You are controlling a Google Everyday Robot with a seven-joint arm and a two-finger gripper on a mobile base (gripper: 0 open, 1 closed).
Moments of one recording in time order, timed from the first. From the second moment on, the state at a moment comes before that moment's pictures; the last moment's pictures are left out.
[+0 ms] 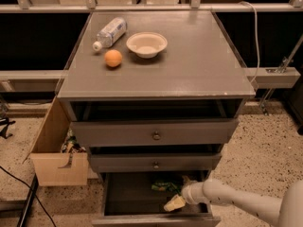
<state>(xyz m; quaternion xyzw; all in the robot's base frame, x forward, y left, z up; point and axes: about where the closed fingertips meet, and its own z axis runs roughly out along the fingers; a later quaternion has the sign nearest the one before) 0.520 -0.113 0.243 -0.42 0.83 0.20 0.29</state>
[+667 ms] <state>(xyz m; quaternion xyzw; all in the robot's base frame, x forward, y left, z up) 0.534 -0.111 0.206 -0.41 0.83 0.21 0.31</state>
